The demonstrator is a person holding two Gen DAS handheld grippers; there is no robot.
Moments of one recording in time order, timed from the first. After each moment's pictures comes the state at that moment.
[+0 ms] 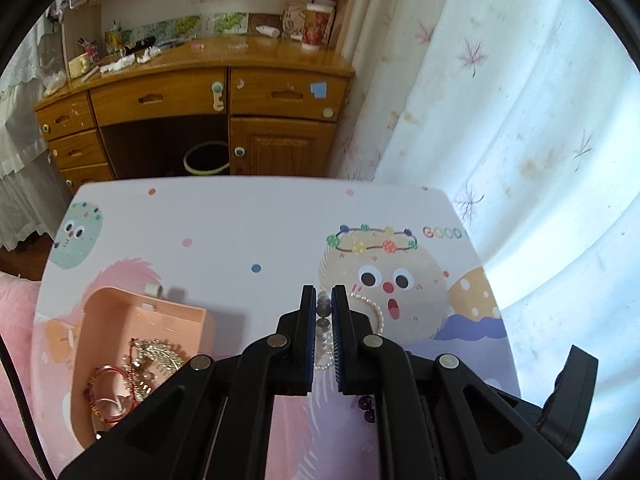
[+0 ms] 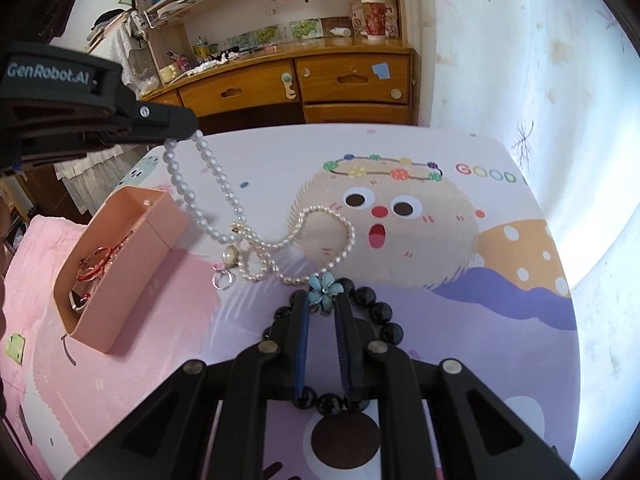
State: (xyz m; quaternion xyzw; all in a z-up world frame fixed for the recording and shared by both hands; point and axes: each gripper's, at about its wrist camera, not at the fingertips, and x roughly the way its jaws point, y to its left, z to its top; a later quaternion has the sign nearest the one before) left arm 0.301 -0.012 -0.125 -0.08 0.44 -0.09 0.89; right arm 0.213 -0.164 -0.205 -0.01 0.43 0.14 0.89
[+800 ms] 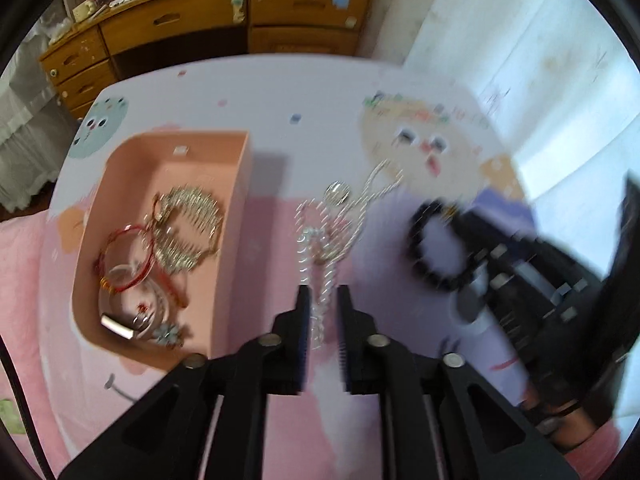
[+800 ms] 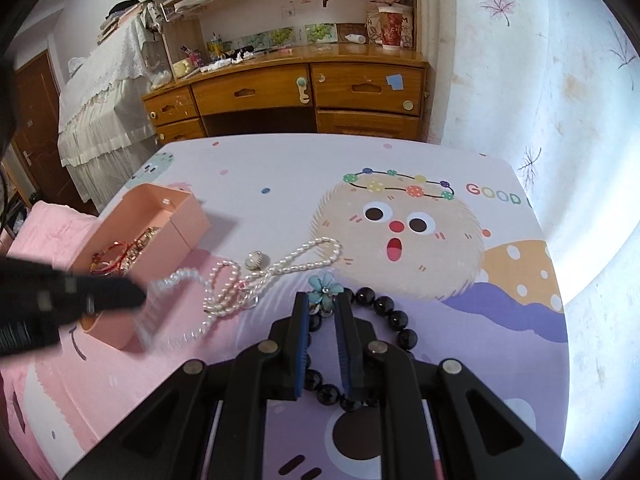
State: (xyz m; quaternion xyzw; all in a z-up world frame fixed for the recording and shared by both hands) left arm 0.229 0.011 -0.189 -0.04 0.57 -0.06 0.82; right arm 0.208 -0.150 -0.194 -0.03 0.44 0.15 0.89
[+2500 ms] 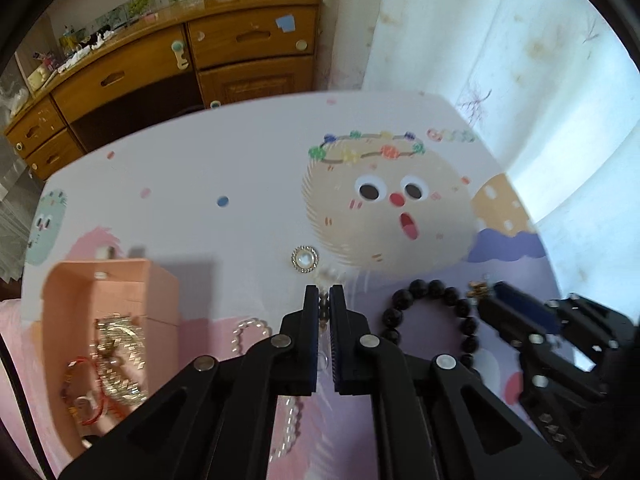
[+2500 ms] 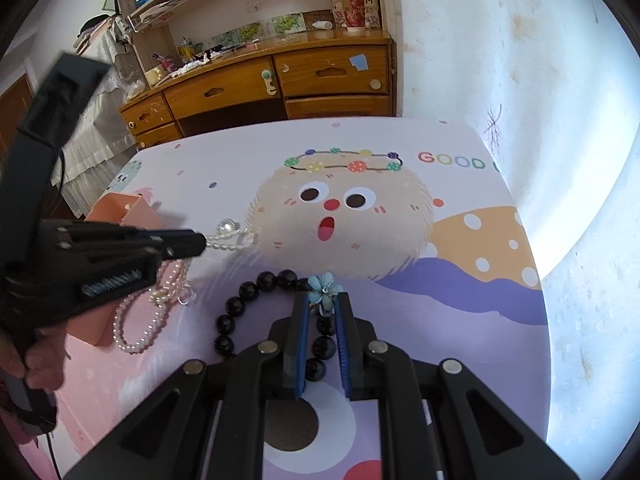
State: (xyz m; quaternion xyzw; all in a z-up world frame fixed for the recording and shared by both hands) left arm 0.303 -0.047 -0.192 0.01 0.52 -0.11 0.85; right arm 0.219 -0.202 -0.204 0.01 0.45 0.13 0.88
